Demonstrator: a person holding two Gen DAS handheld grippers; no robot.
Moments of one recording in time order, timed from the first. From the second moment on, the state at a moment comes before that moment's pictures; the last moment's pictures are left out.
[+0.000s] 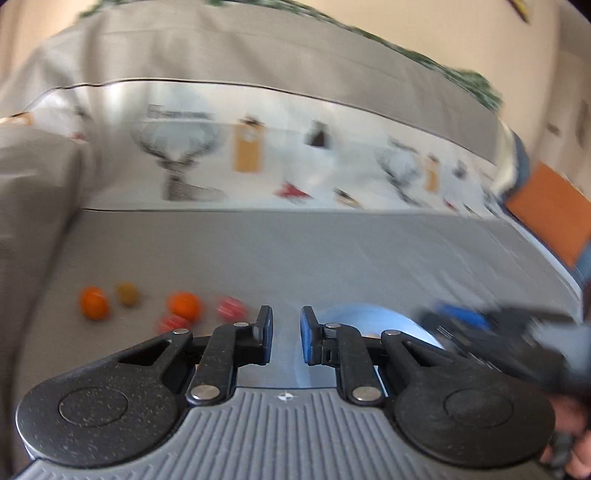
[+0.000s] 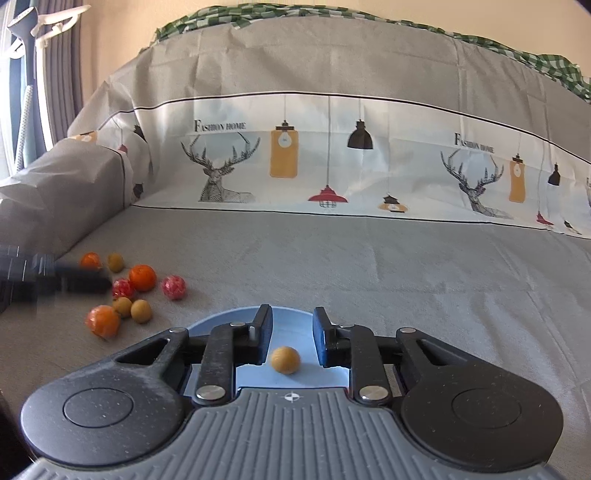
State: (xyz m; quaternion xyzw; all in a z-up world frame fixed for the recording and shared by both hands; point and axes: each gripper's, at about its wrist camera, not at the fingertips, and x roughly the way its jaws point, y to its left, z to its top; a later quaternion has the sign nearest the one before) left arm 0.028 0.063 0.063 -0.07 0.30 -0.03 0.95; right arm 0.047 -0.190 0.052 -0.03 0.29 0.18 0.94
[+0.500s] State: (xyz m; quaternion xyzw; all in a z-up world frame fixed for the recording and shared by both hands) left arm 0.034 0.175 0.031 -0.33 0.31 0.07 0.89; right arm 0.048 -0.130 0.049 -0.02 0.31 0.28 0.91
